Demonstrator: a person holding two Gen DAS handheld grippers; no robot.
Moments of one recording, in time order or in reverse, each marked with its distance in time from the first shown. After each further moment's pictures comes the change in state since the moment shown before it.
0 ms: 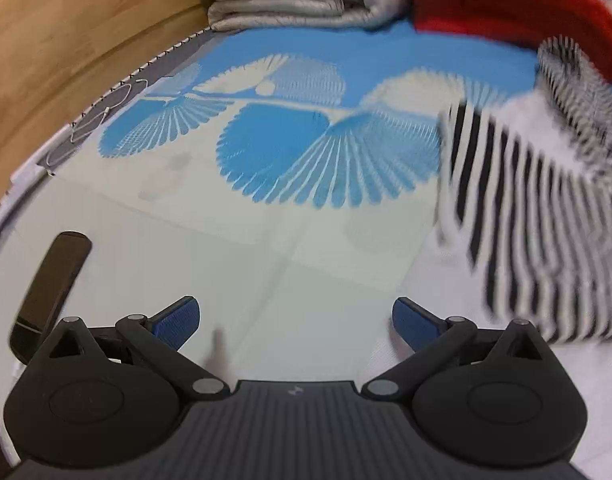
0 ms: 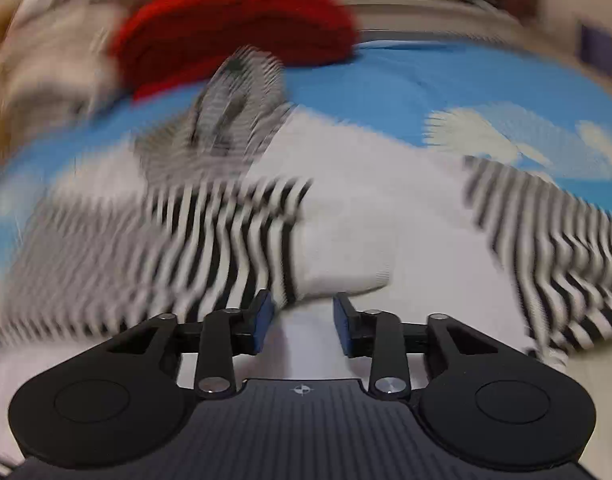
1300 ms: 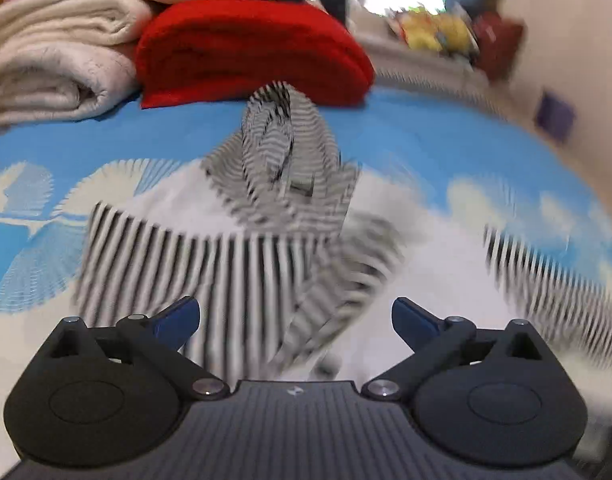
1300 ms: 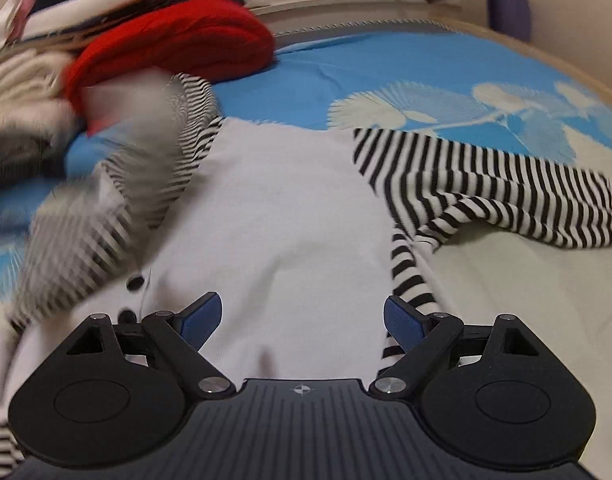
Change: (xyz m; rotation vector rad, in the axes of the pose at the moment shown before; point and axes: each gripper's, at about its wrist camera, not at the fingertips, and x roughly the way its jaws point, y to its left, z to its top) left arm -0.108 -0.152 0.002 0.291 -0.165 -0.566; right arm -0.095 -0.016 -0.049 0.101 0.009 -0.150
